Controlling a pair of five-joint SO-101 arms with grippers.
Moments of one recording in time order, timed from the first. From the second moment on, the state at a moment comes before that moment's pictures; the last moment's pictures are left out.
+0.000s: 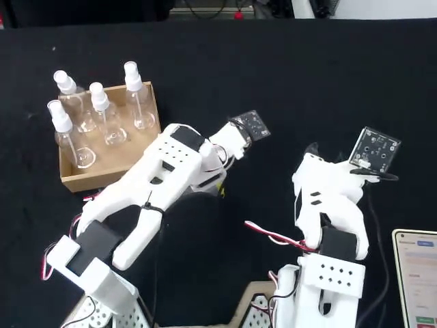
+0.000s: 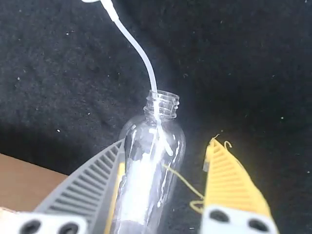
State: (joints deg) left arm 26.5 3.0 16.1 60.2 -31.9; right arm 14.2 -72.3 72.0 40.6 -10.6
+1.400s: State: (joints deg) left arm 23.6 9.5 10.9 67.0 -42.4; right arm 14.2 -72.3 72.0 40.6 -10.6
